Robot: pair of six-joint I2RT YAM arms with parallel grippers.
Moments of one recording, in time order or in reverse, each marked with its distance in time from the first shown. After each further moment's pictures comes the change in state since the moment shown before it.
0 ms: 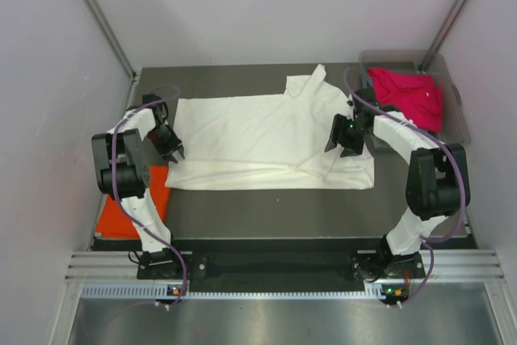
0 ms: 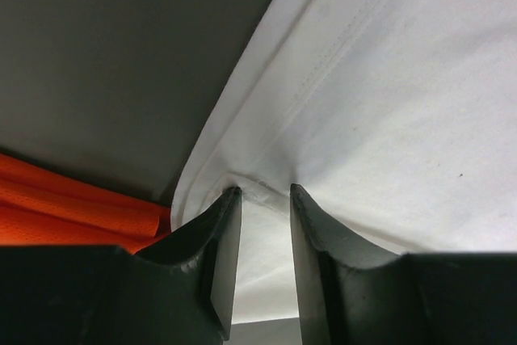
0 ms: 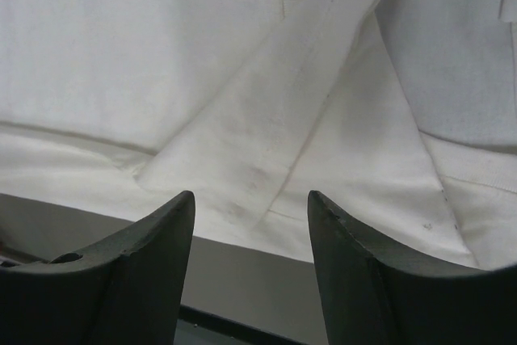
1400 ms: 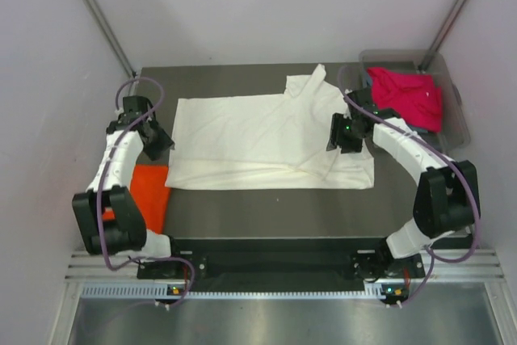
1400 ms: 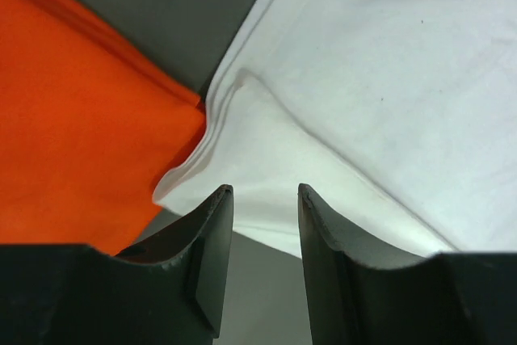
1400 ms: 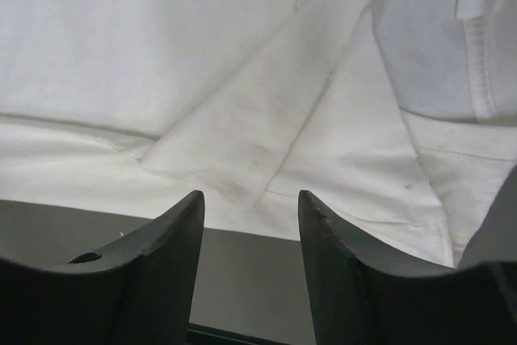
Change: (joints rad) left arm 0.005 -0.566 -0.249 0.042 -0.098 -0.122; right arm 0.100 -0.180 -0.036 -0.009 0.174 -0.025
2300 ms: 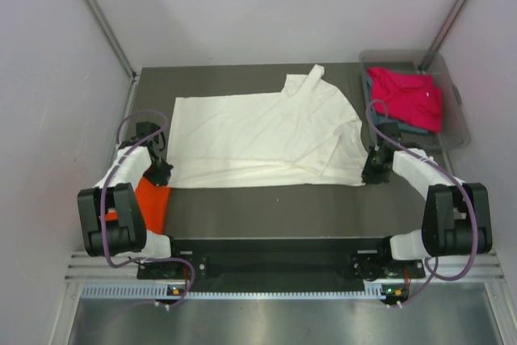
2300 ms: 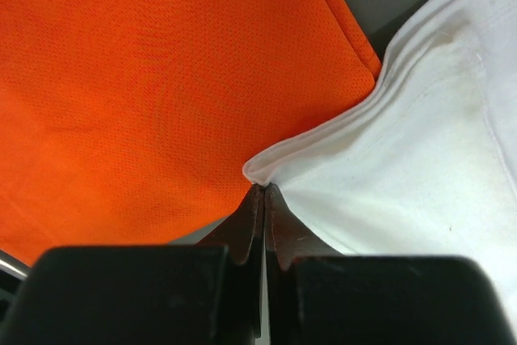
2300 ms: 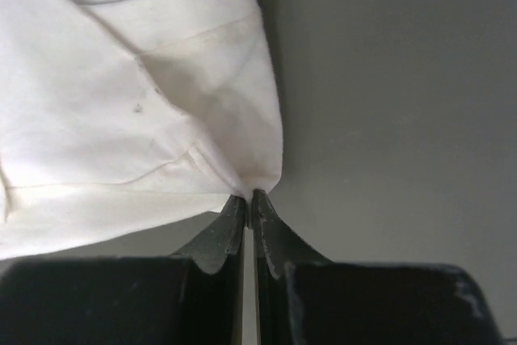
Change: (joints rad) left arm -0.005 0.067 -0.217 0.010 -0.201 -0.175; right arm -0.233 -0.119 -0.401 0.114 0.082 0.016
